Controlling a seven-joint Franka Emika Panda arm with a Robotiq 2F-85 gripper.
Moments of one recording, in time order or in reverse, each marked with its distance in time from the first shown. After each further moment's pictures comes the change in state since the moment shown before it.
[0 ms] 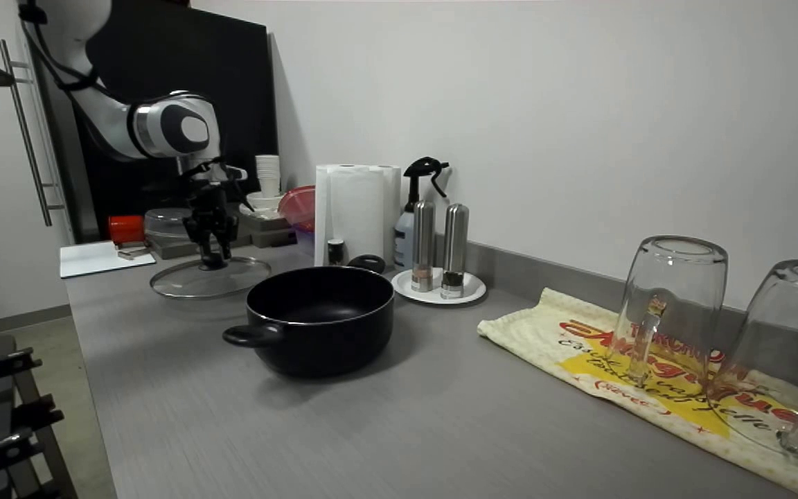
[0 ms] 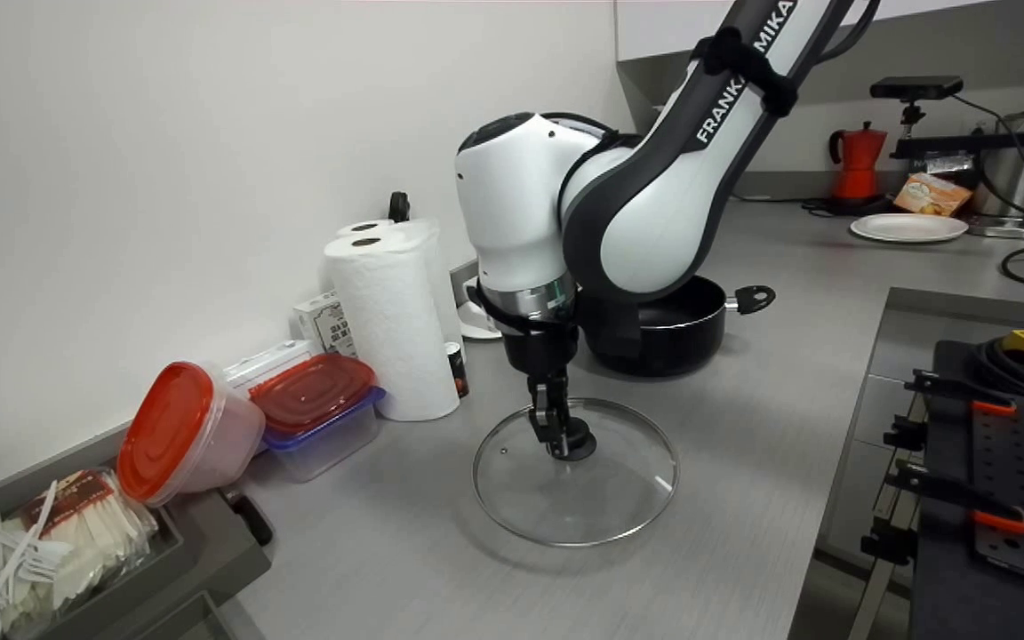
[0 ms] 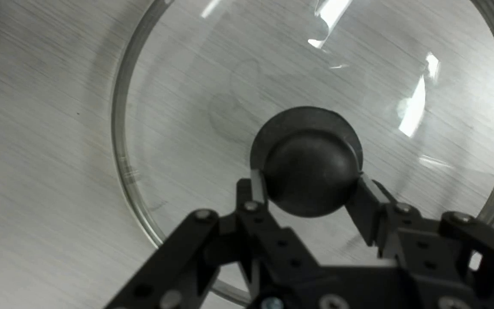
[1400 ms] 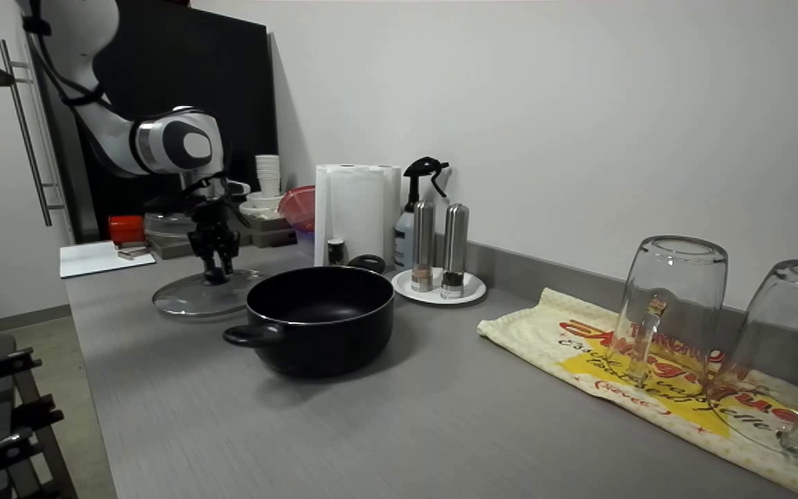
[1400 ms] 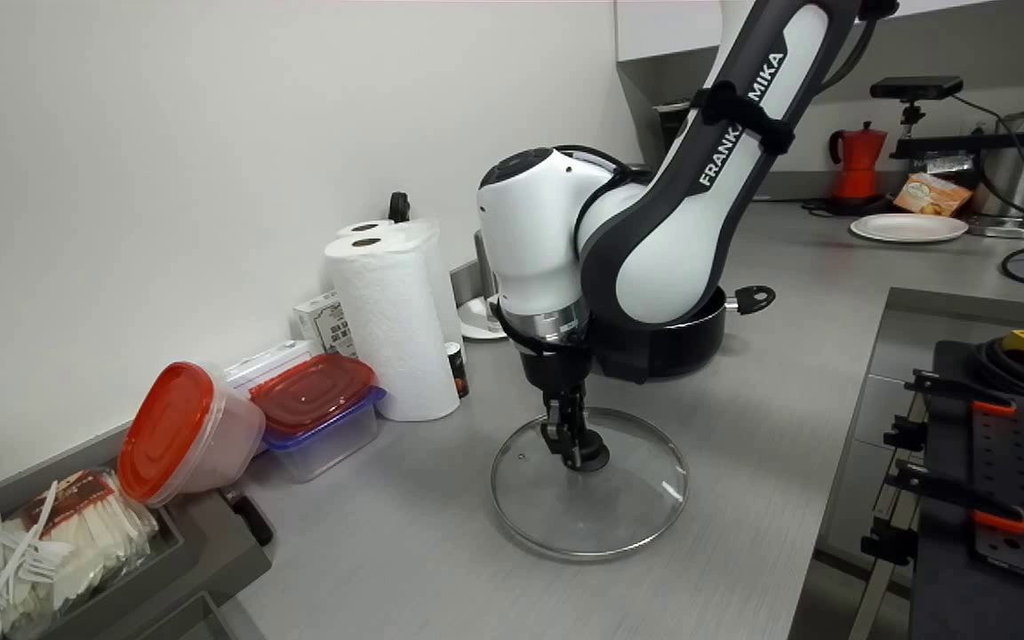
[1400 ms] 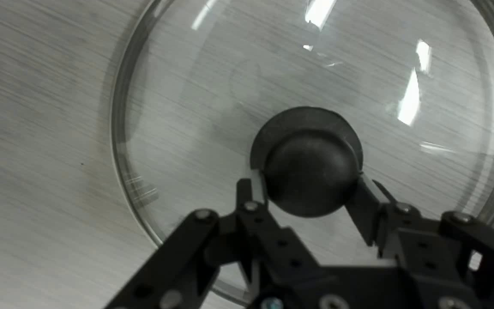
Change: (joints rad) arm 0.019 0.036 -0.051 -0.034 0.000 0.063 0.093
